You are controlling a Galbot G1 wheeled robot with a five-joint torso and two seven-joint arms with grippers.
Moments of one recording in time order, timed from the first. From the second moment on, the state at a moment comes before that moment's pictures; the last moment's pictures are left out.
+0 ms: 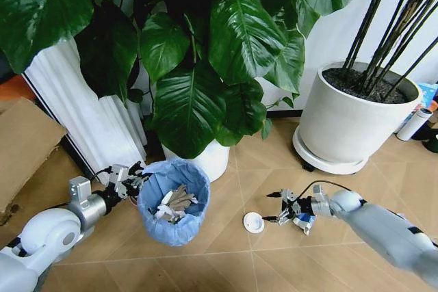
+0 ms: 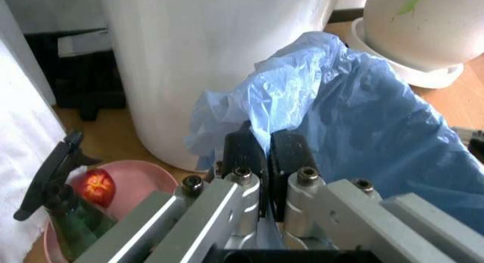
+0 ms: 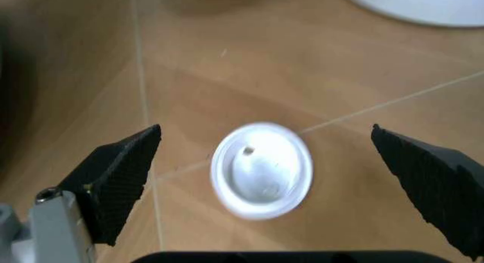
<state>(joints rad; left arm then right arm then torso) 1.33 -0.58 -0.42 -1.95 -0.99 0.25 0.12 -0.55 0.85 -0.42 0.88 0.51 0.28 -1.05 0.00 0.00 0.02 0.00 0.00</state>
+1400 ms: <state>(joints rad) 1.33 -0.58 -0.46 -1.95 -1.02 0.25 0.12 -0.45 1.14 -0.47 0.59 0.13 0.40 -1.14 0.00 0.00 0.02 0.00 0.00</state>
